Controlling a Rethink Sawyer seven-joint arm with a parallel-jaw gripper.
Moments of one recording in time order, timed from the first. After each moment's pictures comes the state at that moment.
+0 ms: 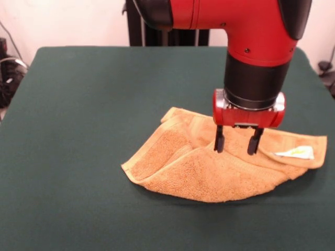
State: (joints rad) arm -0.14 -0.34 0.19 1.08 -0.24 0.86 1.92
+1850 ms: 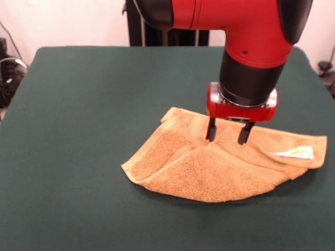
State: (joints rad) arm -0.13 -0.33 0.17 1.05 -0.26 0.98 1.92
